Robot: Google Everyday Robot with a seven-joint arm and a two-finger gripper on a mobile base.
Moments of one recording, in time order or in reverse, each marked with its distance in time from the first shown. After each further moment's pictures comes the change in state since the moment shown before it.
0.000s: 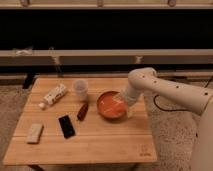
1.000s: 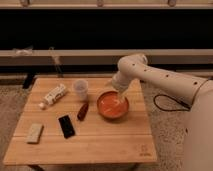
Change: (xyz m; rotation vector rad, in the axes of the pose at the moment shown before) arm -0.014 -0.084 -0.037 0.094 0.065 -0.148
